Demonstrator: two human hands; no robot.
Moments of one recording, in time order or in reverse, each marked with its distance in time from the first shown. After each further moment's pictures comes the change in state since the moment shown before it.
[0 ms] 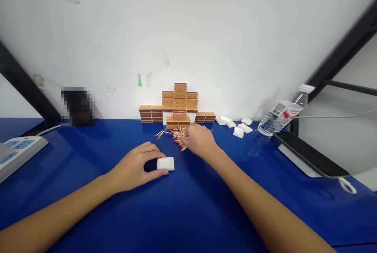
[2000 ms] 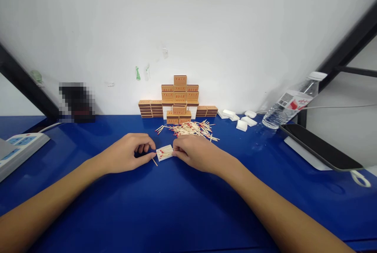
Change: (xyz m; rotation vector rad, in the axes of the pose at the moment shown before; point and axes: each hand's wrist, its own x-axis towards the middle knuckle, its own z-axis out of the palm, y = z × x) left_hand 0.005 -0.016 -0.034 0.015 -0.134 -0.084; right_hand -0.044 -0.012 -0.019 0.295 -0.244 -0.478
